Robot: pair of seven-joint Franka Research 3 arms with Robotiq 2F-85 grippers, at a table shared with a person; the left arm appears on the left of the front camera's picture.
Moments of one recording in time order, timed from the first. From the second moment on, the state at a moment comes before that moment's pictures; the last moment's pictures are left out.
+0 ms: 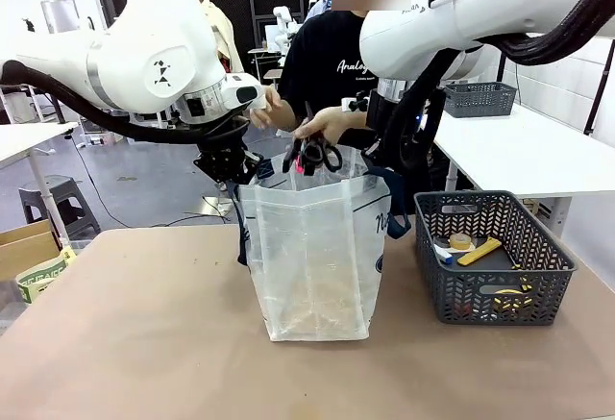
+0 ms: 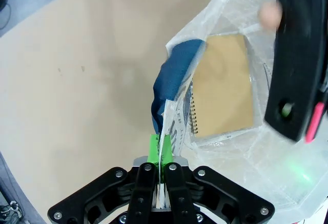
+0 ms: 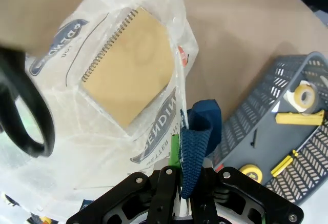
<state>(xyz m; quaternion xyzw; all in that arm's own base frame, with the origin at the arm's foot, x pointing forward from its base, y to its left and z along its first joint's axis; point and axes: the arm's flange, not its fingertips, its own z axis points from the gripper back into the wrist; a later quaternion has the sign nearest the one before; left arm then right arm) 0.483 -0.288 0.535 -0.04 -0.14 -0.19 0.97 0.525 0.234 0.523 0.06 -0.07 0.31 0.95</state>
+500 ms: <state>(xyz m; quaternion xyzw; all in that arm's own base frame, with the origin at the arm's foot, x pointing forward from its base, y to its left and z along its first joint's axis) 0.483 -0.288 0.534 -0.04 -0.14 -0.19 0.97 0.522 0.234 0.522 0.06 -0.07 0.31 0.95</state>
